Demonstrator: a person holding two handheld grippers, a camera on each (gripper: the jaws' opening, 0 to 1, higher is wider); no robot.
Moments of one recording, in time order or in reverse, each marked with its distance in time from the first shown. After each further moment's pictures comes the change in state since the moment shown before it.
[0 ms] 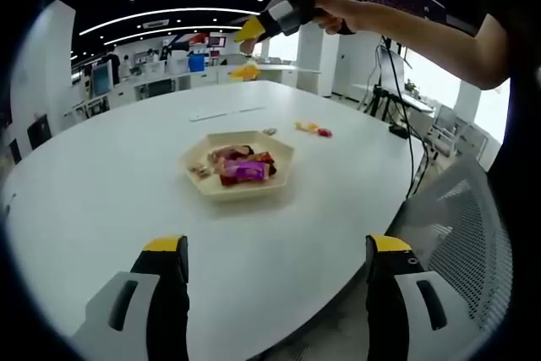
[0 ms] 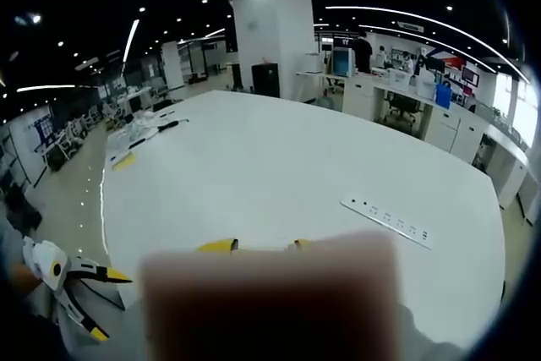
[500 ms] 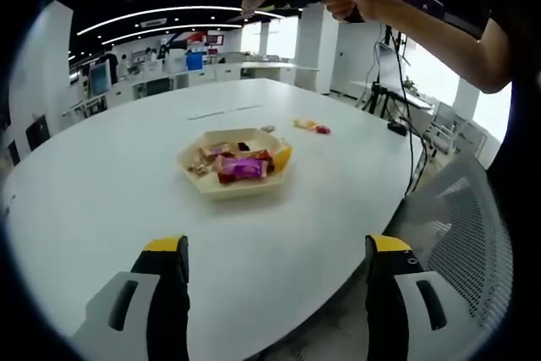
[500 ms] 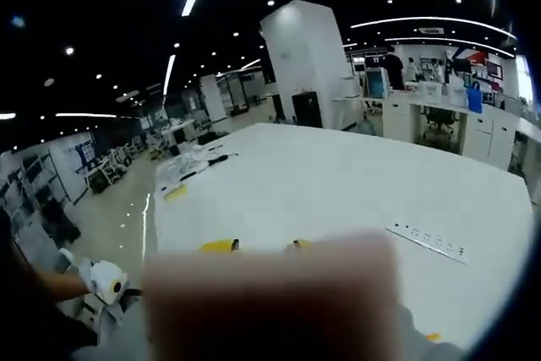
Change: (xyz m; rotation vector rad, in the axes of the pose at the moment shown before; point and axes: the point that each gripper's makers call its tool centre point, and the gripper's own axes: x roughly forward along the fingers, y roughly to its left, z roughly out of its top) left arm 0.001 -0.003 -0.003 0.008 0.014 -0.010; right arm -0.058 0.049 0.040 0.028 -0.183 0.234
